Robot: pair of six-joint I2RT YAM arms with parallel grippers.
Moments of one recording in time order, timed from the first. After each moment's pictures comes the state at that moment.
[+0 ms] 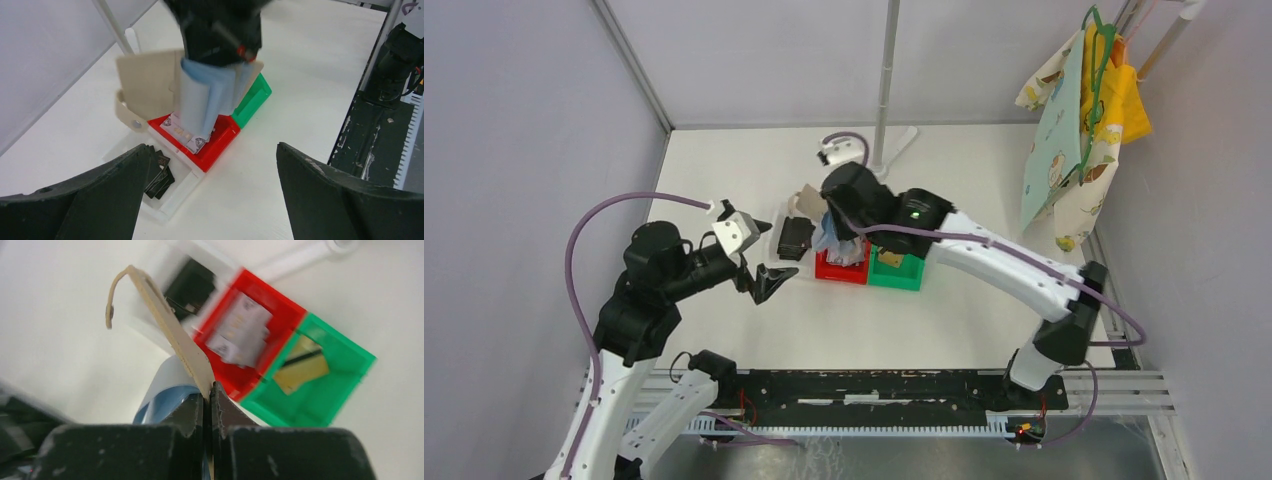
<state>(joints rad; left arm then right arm) -0.37 0.64 1.05 -0.65 0.60 0.30 1.05 1.59 1.76 -0.73 0.37 0.46</state>
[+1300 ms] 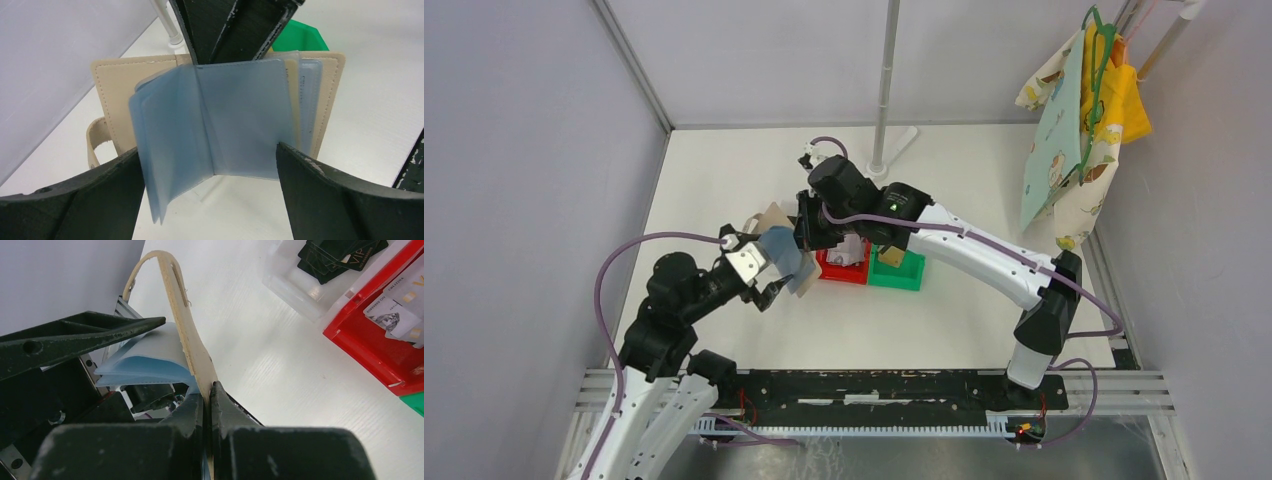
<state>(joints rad) -0.37 0.45 0.71 -0.49 0.43 0.44 1.04 1.76 1.82 -0.71 -0.08 0.75</state>
